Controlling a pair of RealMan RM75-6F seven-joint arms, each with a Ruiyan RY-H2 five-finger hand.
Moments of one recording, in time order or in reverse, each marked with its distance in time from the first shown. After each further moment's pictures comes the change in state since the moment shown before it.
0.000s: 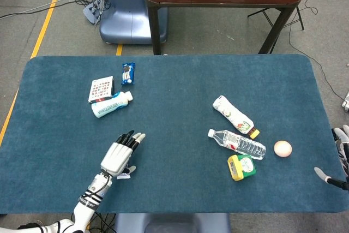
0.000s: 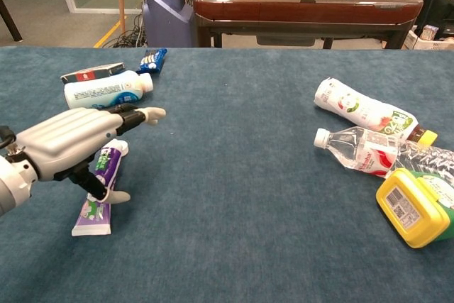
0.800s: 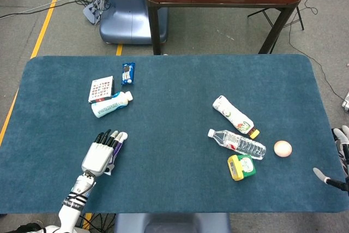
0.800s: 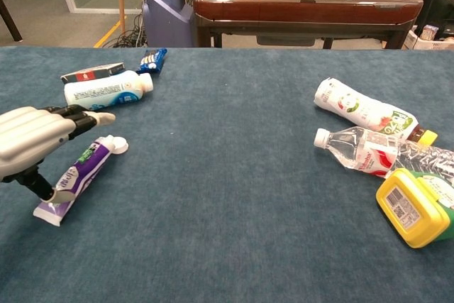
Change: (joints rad) left arm 0.053 0.098 0.014 -0.033 -0.115 0.042 0.217; right arm -0.007 -0.005 0.000 -0.002 -0.017 0.012 0.007
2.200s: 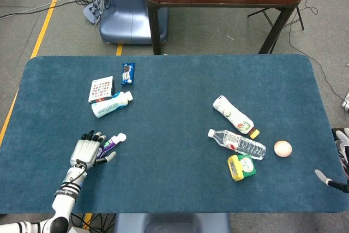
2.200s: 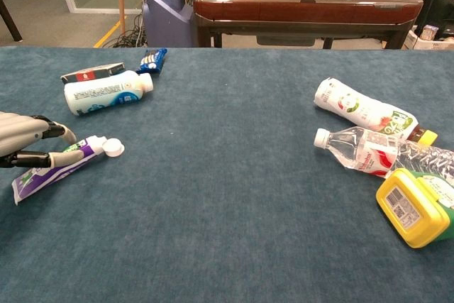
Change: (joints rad) left arm -0.101 0.119 -0.046 -0.153 -0.444 -0.099 0.140; right arm -0.011 -0.014 -0.003 0.029 0.008 -0.006 0.029
